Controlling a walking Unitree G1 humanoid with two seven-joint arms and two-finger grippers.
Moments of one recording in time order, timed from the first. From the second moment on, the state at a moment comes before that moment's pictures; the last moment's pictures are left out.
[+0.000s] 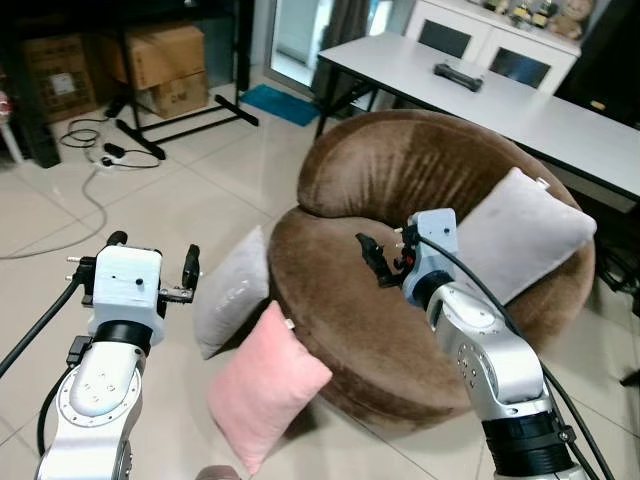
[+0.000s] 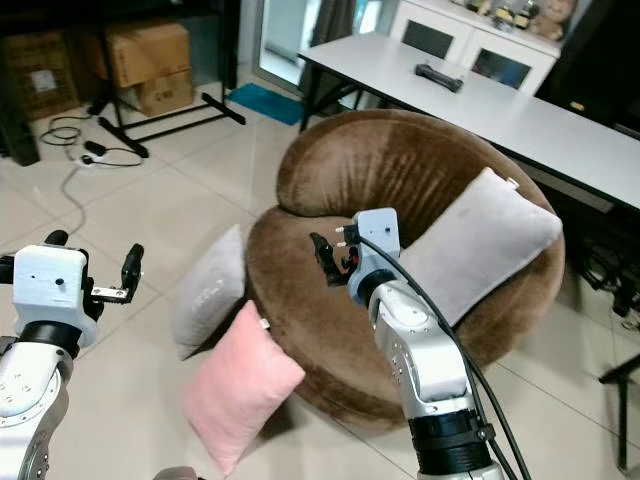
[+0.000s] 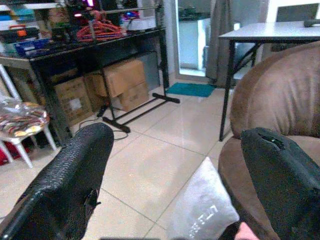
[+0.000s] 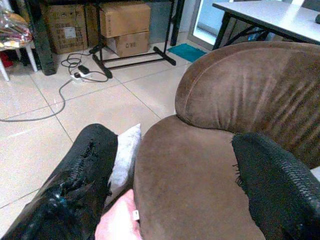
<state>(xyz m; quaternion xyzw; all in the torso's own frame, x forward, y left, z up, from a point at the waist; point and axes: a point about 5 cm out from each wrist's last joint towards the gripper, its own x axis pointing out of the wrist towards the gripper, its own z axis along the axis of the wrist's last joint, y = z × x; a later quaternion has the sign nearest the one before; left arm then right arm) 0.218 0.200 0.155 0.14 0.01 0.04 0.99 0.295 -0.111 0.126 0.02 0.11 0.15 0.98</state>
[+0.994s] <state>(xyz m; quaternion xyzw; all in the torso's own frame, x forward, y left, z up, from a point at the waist) 0.220 0.198 0.156 0.13 0.00 0.02 0.99 0.295 -0.114 0.123 0.01 0.12 0.14 0.98</state>
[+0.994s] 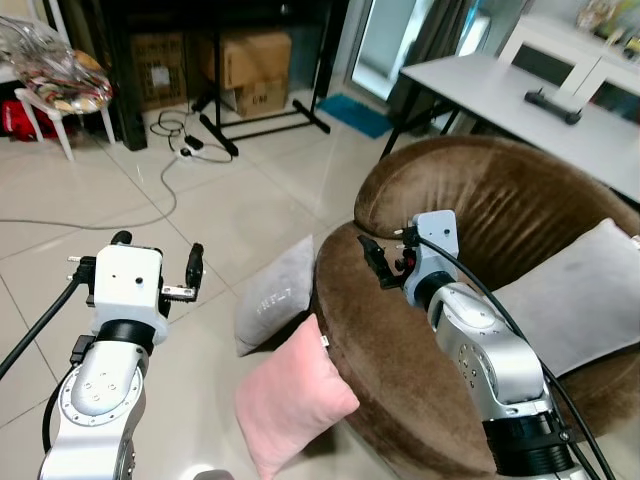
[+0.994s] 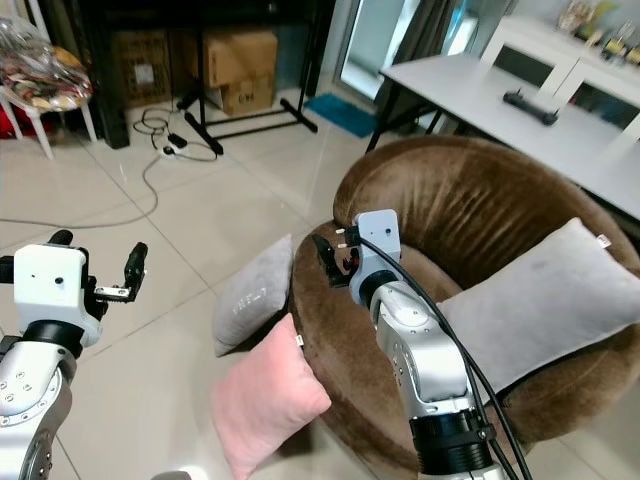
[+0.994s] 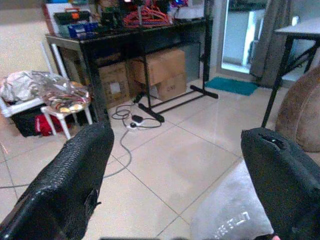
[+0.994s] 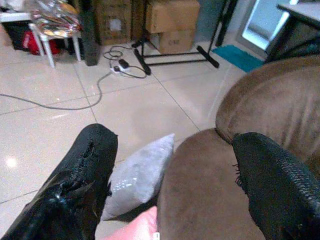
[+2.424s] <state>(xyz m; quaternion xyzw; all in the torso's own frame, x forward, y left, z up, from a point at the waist) 0.238 0.194 0.143 0.13 -0.03 -0.03 0.99 0.265 -0.141 0.125 0.05 0.09 0.06 0.99</state>
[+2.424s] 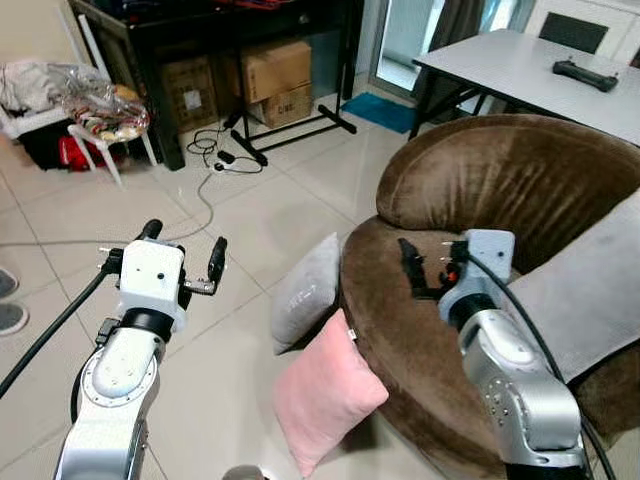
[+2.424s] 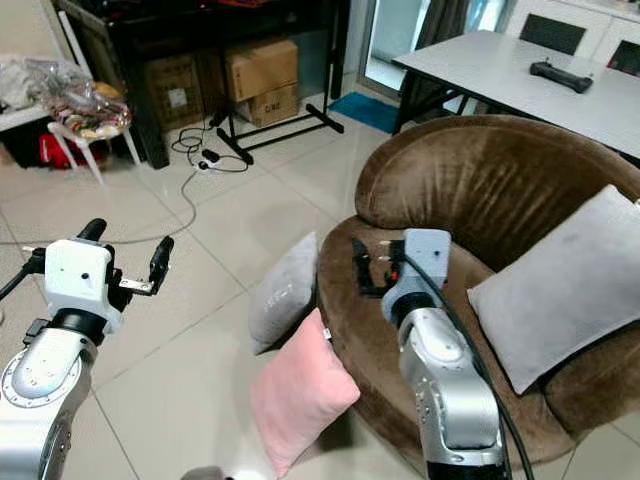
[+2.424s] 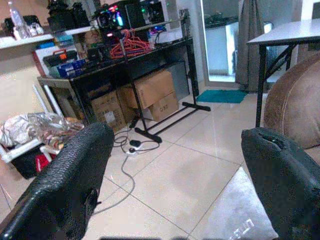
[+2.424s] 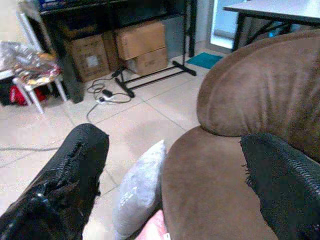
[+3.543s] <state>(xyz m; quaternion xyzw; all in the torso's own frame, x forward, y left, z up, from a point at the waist) 0.234 0.199 0.144 0.13 -0.03 -0.04 0.99 0.266 -0.118 0.123 0.00 0.09 0.12 0.99</state>
